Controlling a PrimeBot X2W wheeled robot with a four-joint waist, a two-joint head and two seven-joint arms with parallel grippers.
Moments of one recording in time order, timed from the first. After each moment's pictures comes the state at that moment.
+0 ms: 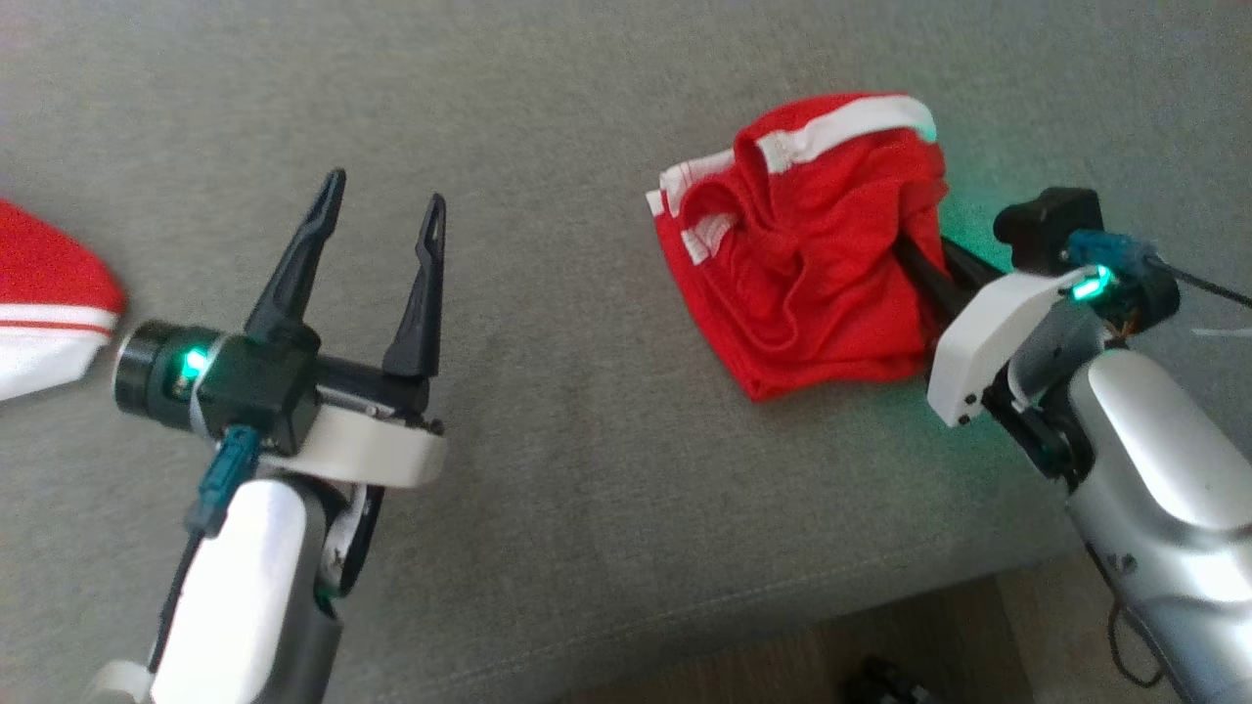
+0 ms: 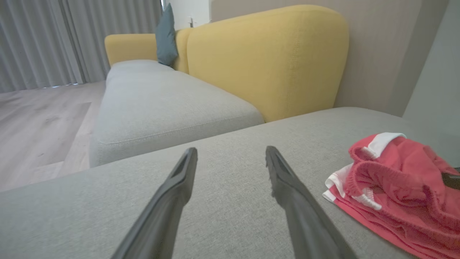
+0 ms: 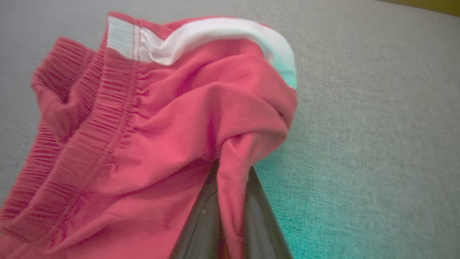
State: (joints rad) left arm -0.28 0.16 -0.28 0.01 -0.07 0.04 -0.24; right arm -0.55 -0.34 0.47 0.44 0.42 0.13 0.21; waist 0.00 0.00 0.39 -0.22
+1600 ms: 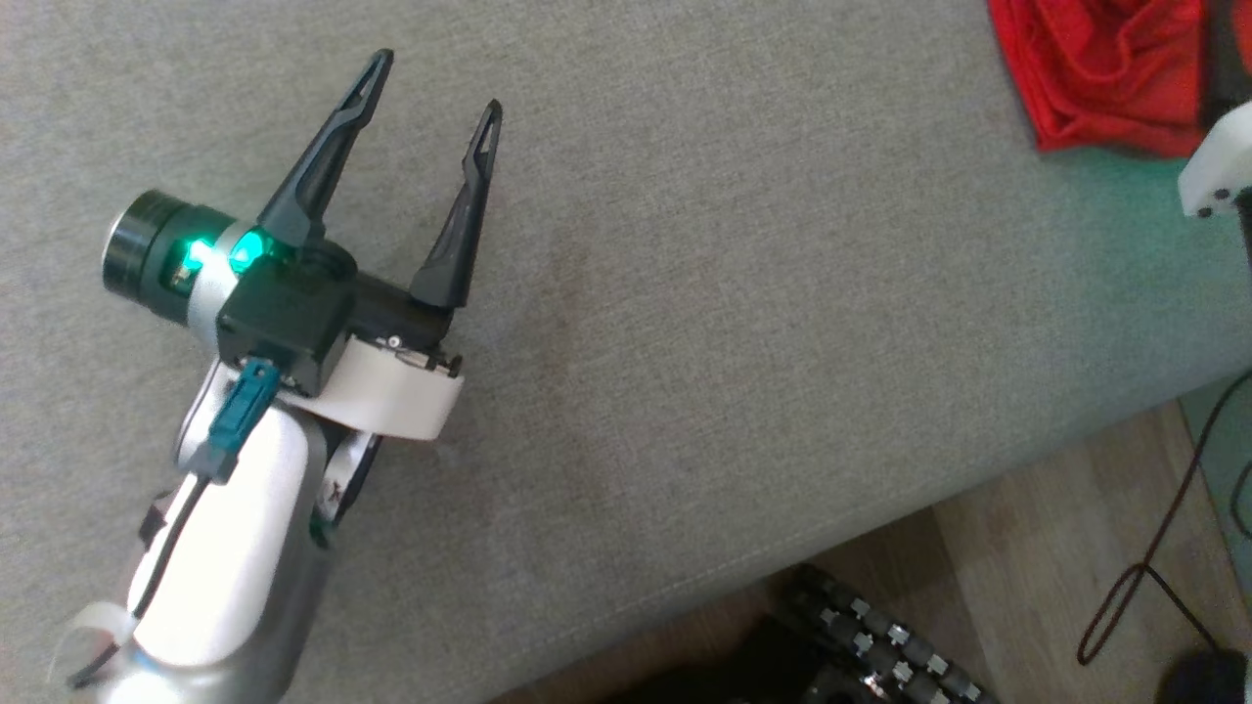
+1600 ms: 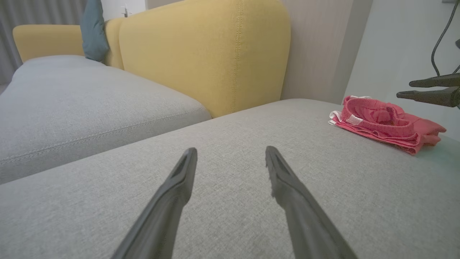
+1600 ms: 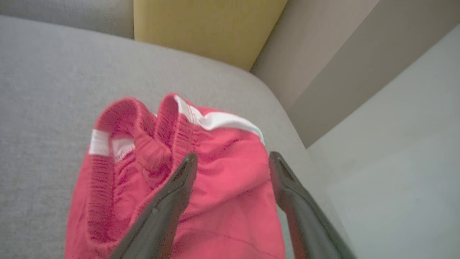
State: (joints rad) left arm -0.44 0.23 -0.37 -0.07 -0.03 -0.01 -0.19; right arm -0.77 -0.34 -0.03 0.56 0.05 0.13 0.10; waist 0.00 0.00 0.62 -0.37
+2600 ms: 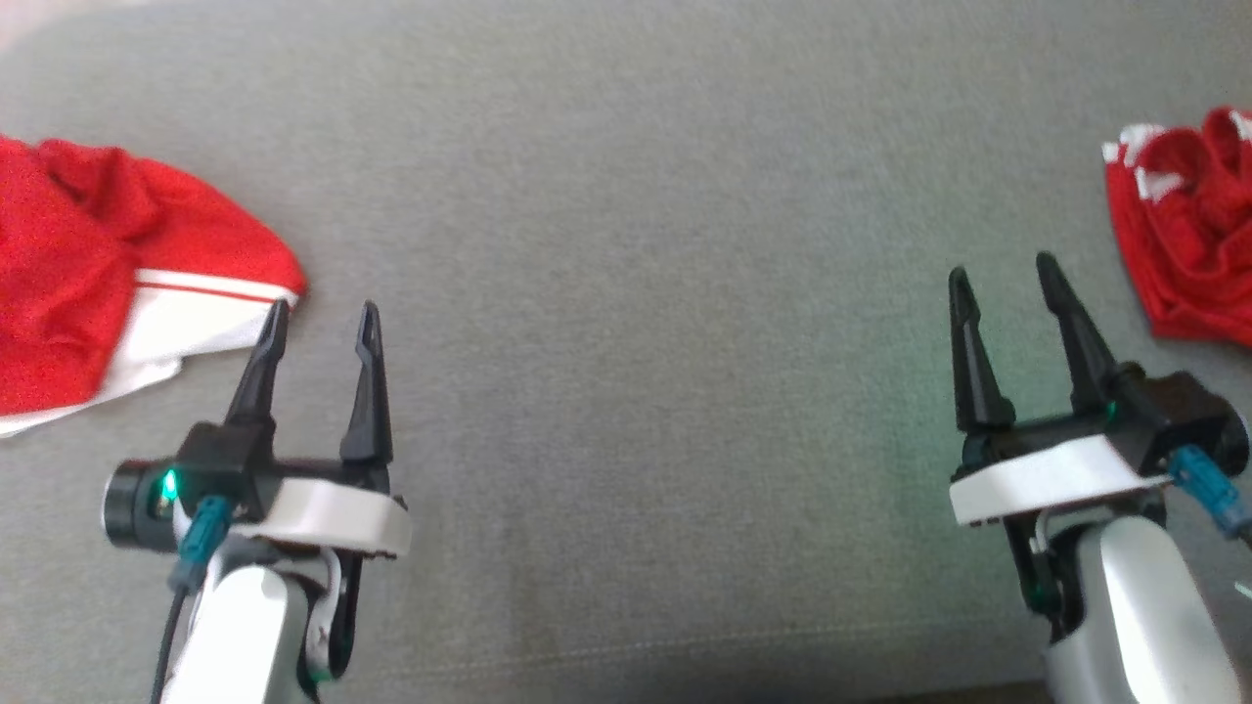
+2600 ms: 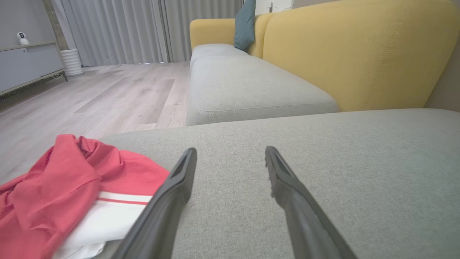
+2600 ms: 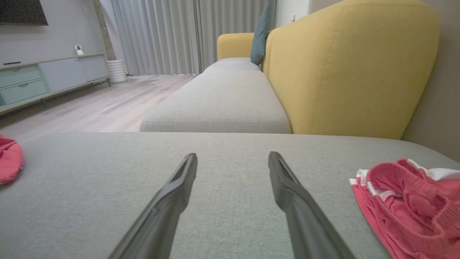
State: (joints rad) left arm -0.14 0.17 -0.25 0.09 -0.17 0.15 -0.25; right arm -0.17 -0.06 0.03 0.11 0.06 0.13 -0.14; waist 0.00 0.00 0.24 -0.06
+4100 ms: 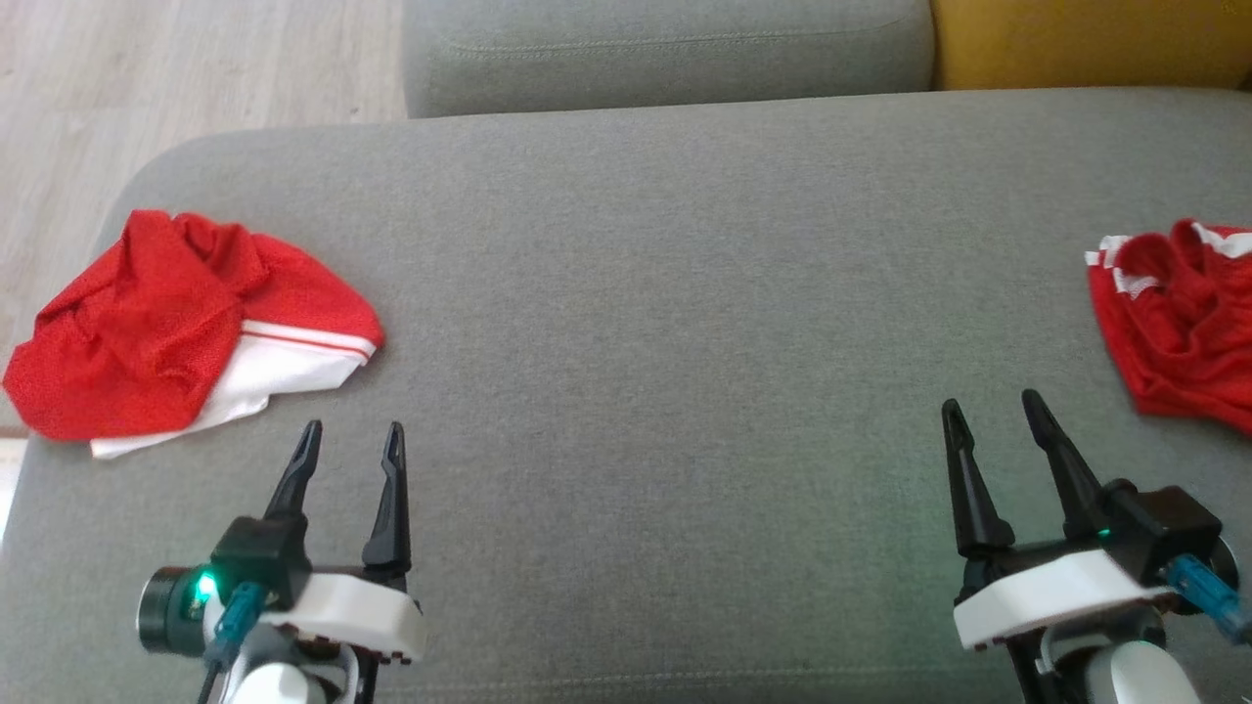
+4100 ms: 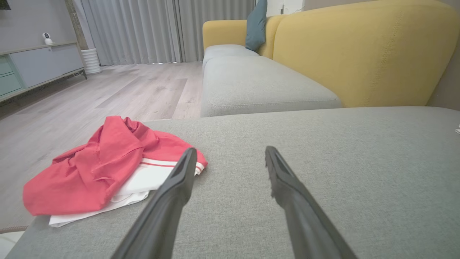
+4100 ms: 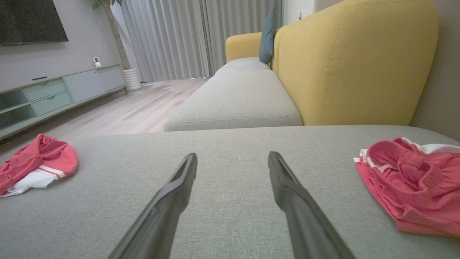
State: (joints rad) left arm 0.02 0.18 -0.28 0.11 -0.19 0.17 -0.24; right arm 0.07 -0.05 0.04 0.01 0.13 0.13 -0.06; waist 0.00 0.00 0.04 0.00
